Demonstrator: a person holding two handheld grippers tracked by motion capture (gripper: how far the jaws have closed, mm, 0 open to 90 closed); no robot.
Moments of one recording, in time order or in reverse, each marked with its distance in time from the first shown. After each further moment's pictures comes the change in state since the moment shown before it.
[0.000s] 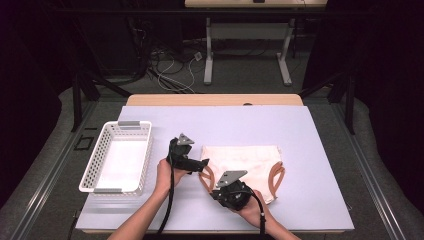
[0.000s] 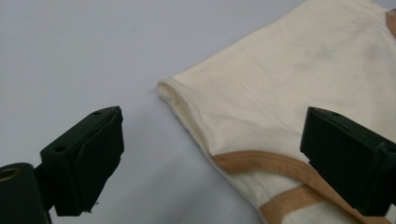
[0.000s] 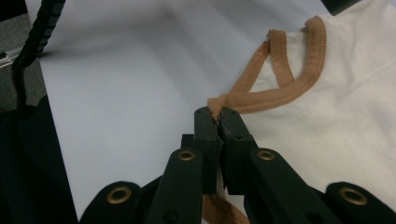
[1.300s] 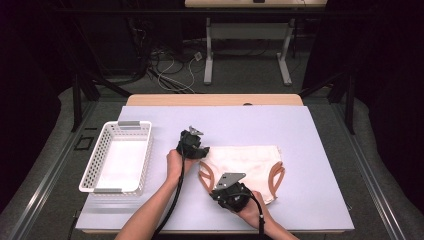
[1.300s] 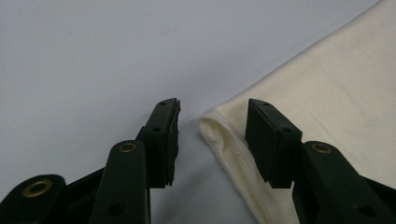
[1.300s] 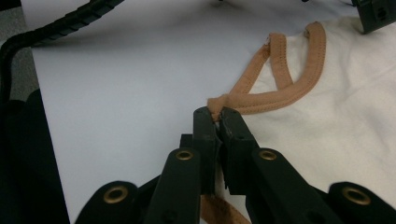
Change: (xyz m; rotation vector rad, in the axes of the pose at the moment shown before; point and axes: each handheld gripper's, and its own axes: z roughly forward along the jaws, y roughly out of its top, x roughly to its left) left arm 0.014 0.017 0.051 0.064 0.102 -0.023; right arm 0.005 -0.001 0.002 -0.002 -0.022 -0.046
